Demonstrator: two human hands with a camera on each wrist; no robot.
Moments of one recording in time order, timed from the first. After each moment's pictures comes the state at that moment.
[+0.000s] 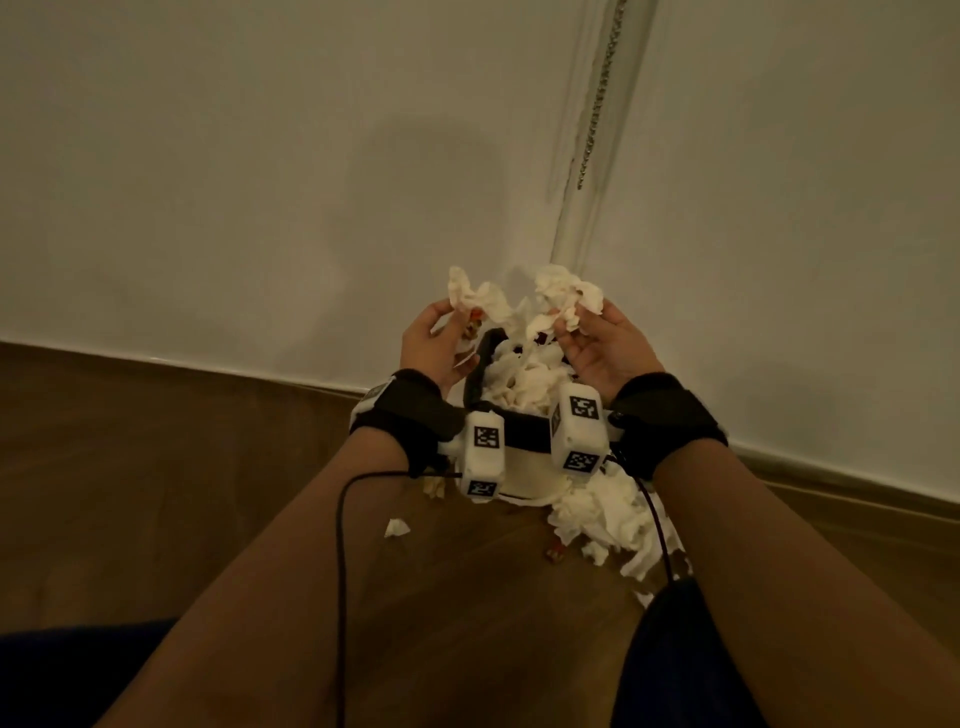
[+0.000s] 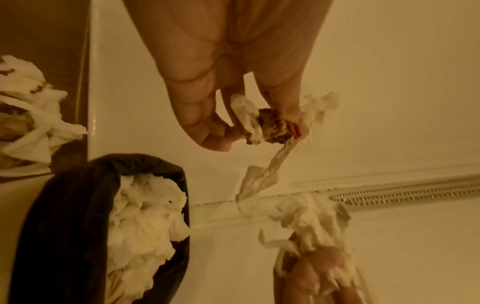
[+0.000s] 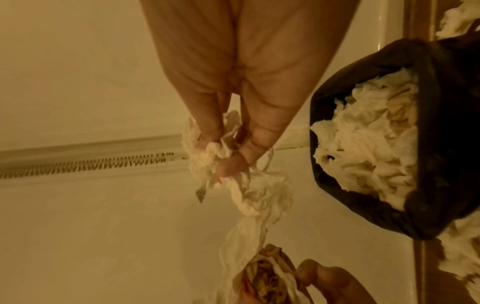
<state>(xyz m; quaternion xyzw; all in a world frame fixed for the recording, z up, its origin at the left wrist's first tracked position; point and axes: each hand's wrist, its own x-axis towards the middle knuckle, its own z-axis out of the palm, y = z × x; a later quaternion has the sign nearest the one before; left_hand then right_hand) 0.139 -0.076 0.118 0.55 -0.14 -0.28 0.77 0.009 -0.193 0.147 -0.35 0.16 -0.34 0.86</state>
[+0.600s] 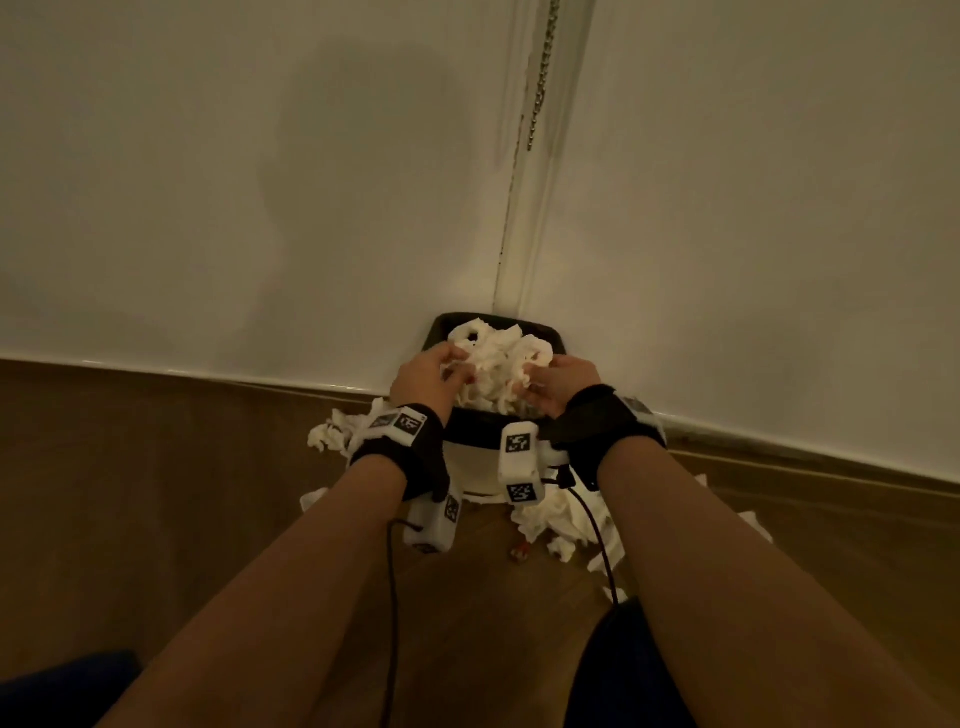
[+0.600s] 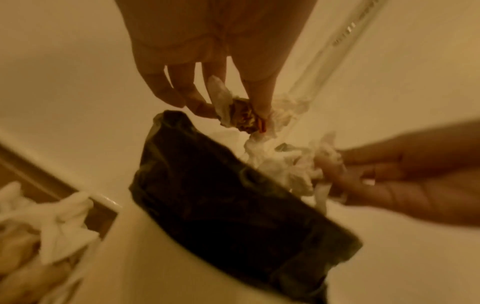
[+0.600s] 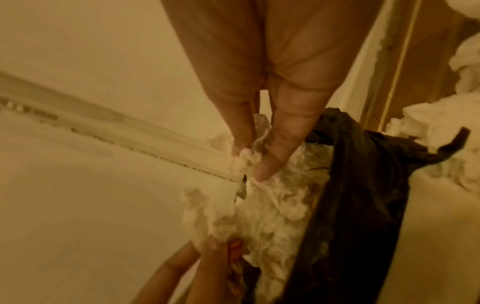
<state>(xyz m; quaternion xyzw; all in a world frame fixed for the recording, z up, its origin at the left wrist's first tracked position) 0.136 -0.133 0.037 0.83 -0.34 -0.09 0.43 0.020 -0.244 0.067 -0.54 0.46 -0.20 0.67</state>
